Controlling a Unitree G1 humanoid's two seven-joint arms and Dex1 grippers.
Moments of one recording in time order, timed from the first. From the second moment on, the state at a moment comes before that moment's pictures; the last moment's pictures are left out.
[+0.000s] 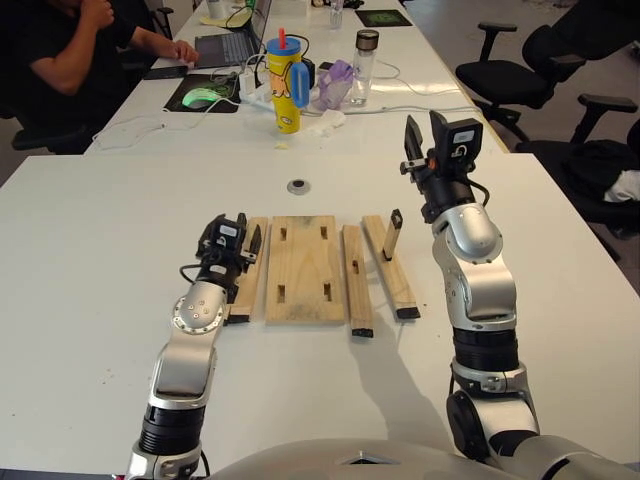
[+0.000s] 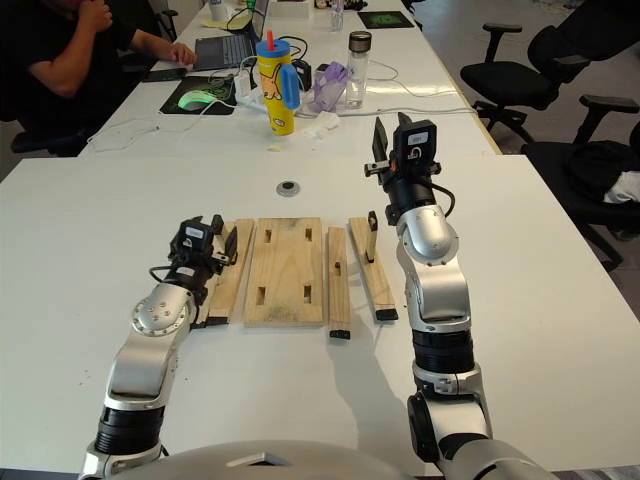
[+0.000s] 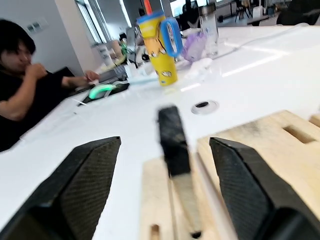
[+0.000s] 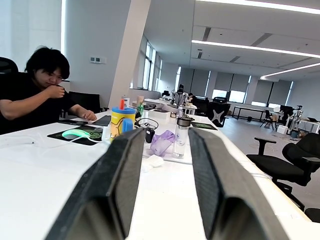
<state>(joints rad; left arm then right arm) -0.04 0.13 -0.09 -0.36 0.15 0.49 -0.13 -0.44 -0.14 -0.02 -0.20 0.02 0.31 0.06</state>
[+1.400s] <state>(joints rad) -0.44 0.24 0.30 -0.30 -0.93 0.82 -0.52 -0.46 -0.34 -0.39 -0.04 0.92 0.79 0.66</state>
